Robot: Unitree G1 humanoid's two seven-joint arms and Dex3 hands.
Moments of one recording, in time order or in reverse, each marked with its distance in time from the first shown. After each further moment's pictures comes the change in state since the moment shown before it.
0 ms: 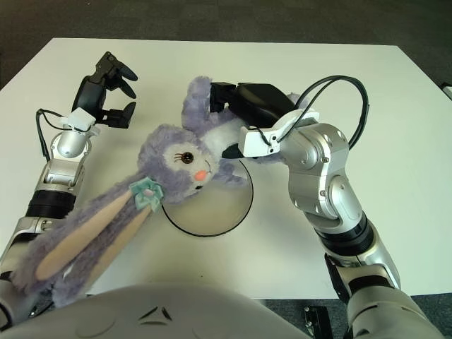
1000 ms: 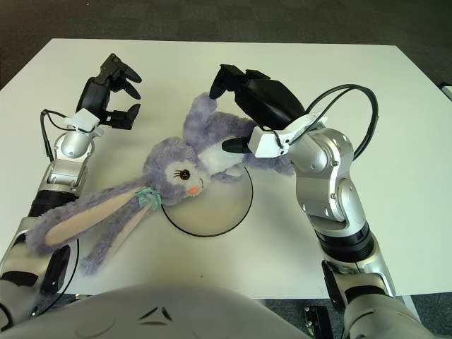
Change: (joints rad) left arm -0.002 -0.007 -0.019 0.000 0.005 0.008 0.000; right arm 0.068 0.021 -0.106 0.024 0.103 -0.116 -0.128
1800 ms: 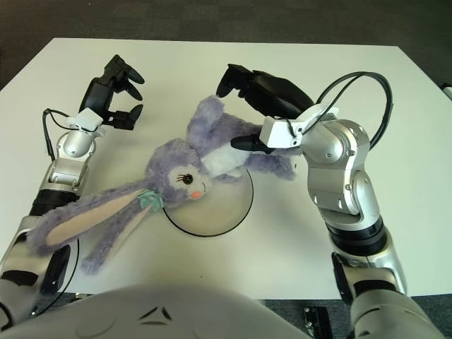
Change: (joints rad) left arm -0.006 -0.003 -0.011 0.000 0.013 0.021 0.000; right arm -0.024 -0.028 -0.078 0.002 0.154 0.046 0.079
